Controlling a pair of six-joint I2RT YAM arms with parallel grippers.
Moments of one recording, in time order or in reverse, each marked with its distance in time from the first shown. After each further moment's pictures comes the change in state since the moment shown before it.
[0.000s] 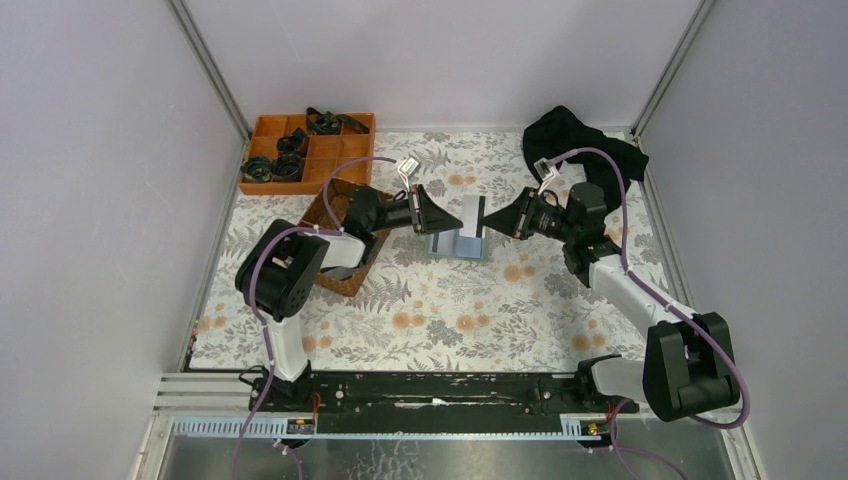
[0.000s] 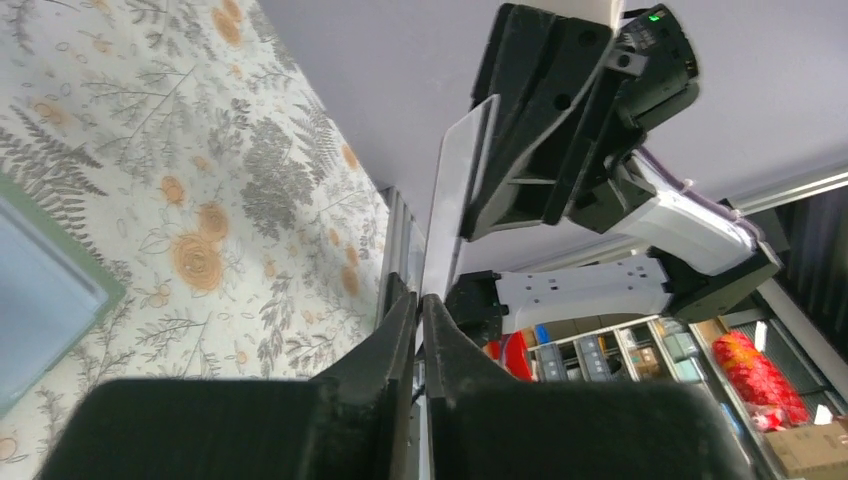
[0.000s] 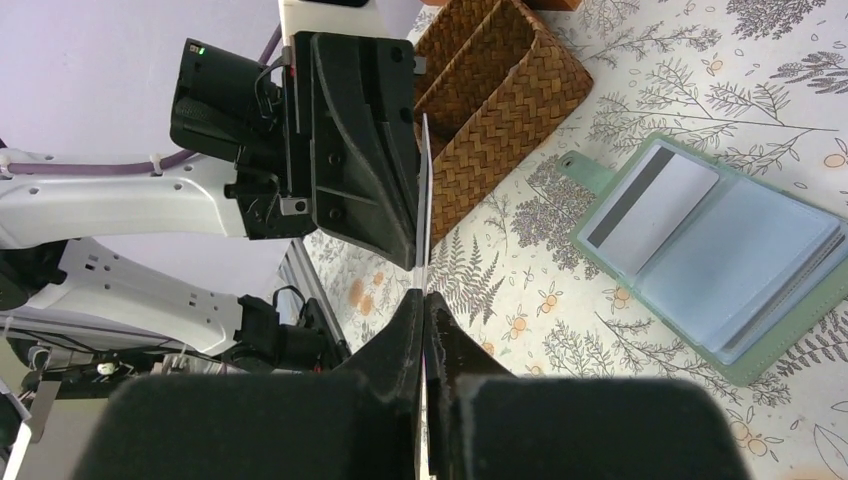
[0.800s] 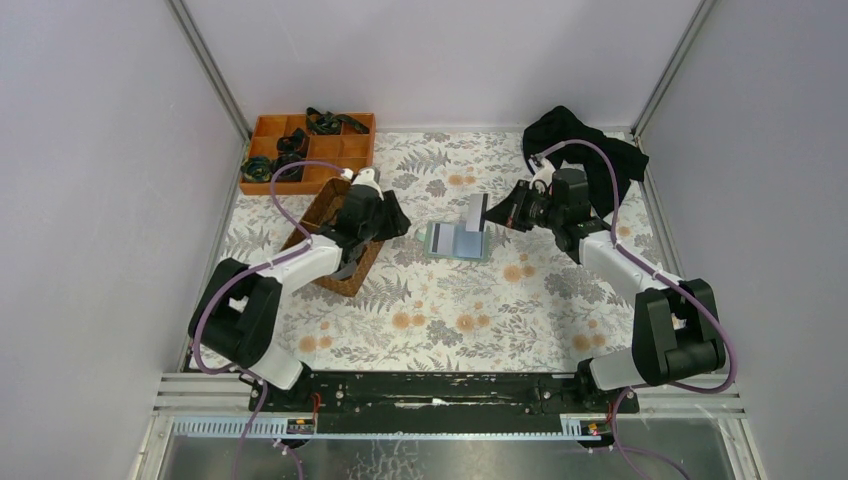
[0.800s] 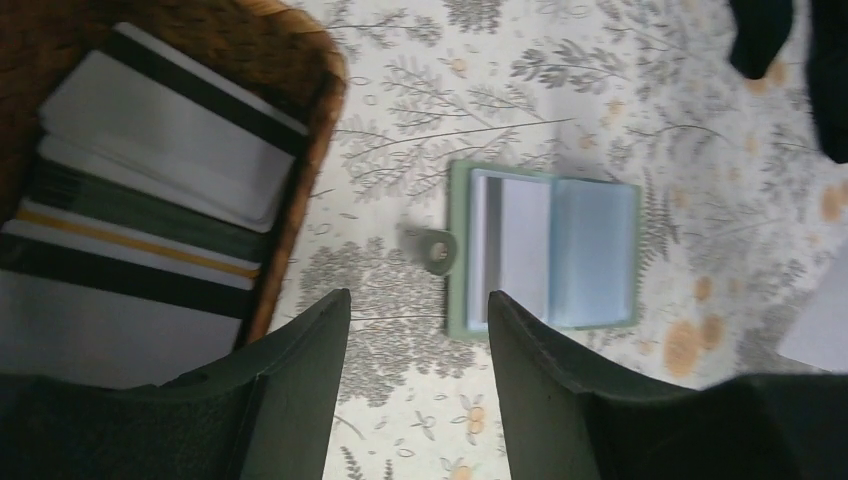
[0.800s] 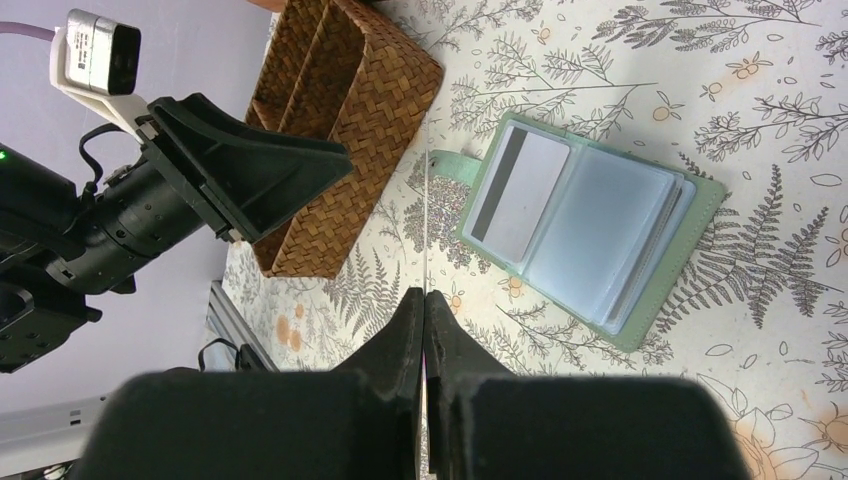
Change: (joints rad) left arm 0.006 -0.343 -0.027 -1.095 -0.922 0.677; right arm 0.016 0.167 0.157 -0.258 0.215 -0.078
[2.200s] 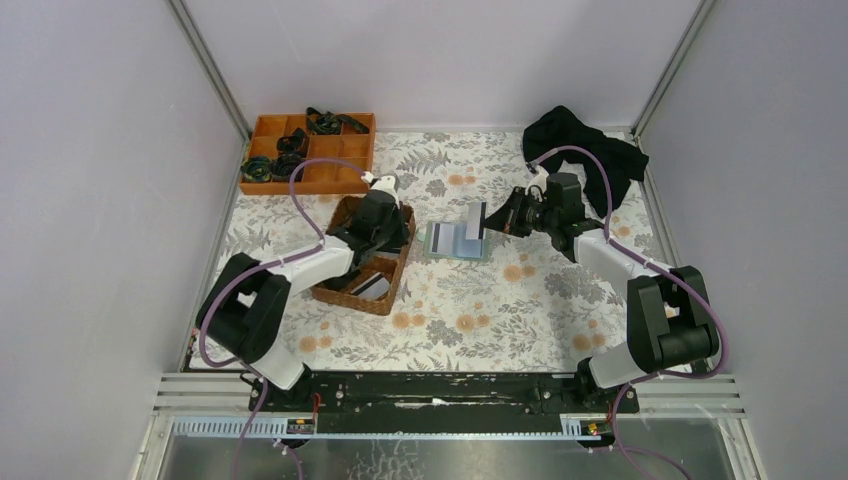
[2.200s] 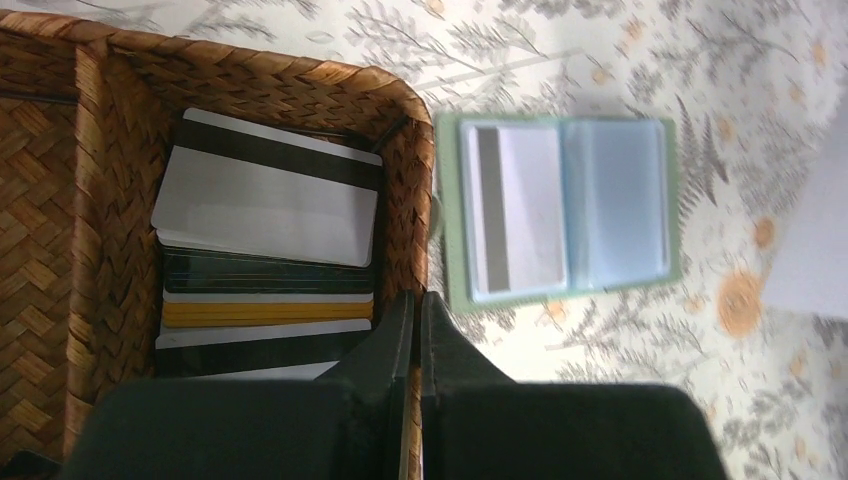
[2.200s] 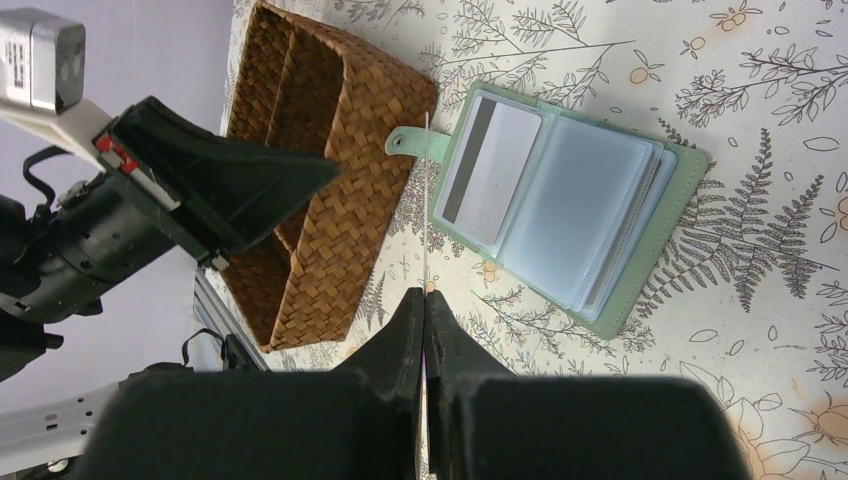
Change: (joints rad) left arm -0.085 0.060 0.041 -0.058 -0.076 0.094; right arm 0.002 0.065 -0.012 -0.008 -0.003 -0.023
